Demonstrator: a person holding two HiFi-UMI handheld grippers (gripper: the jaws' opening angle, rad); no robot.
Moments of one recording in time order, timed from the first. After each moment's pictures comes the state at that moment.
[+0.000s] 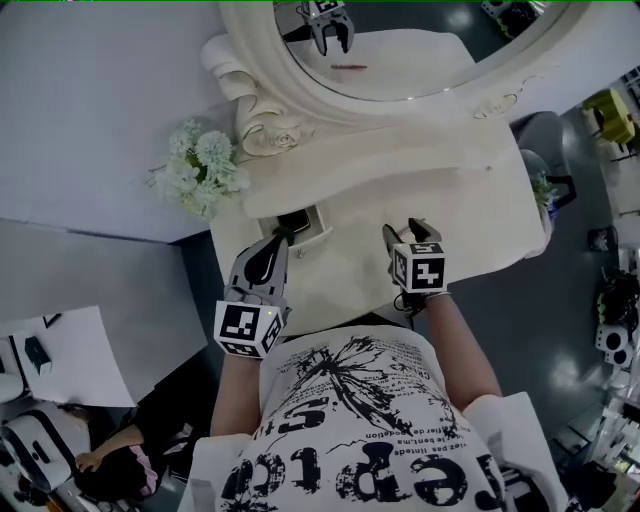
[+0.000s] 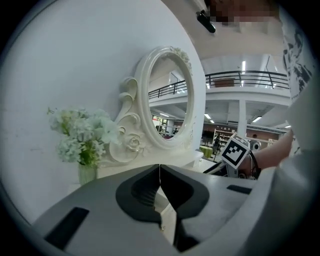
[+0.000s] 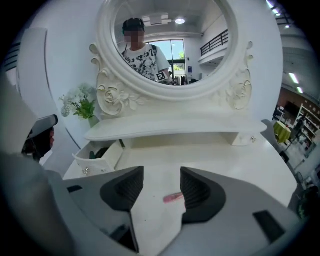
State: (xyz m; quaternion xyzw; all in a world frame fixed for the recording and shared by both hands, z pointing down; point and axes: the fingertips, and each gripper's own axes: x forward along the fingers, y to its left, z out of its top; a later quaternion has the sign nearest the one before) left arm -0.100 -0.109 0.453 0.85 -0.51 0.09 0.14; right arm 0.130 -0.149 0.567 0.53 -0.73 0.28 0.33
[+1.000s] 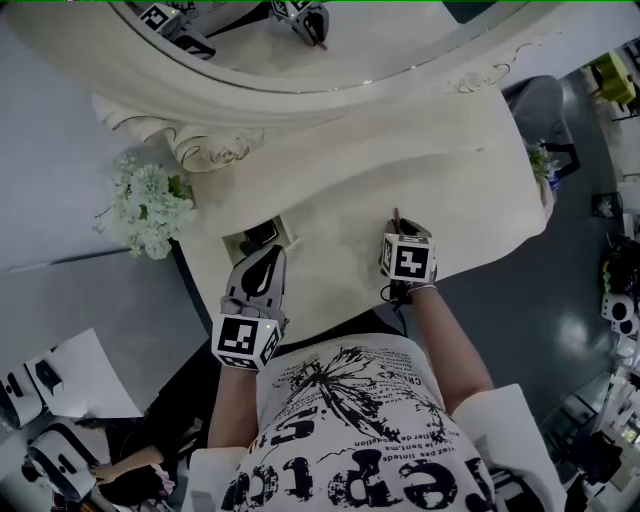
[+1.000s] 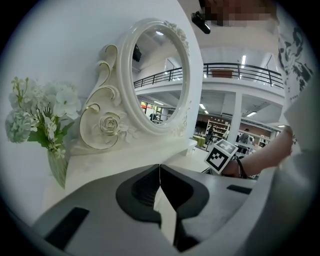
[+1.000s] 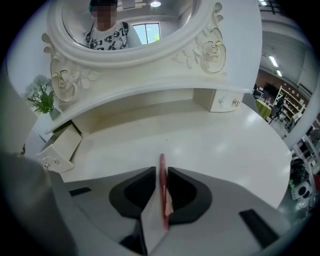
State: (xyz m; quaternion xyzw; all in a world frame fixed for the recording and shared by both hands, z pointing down) left arm -0.031 -0.134 0.496 0.86 -0.46 0.15 0.18; right arm 0.210 -0.160 0.656 0.59 -0.63 0.37 0.35
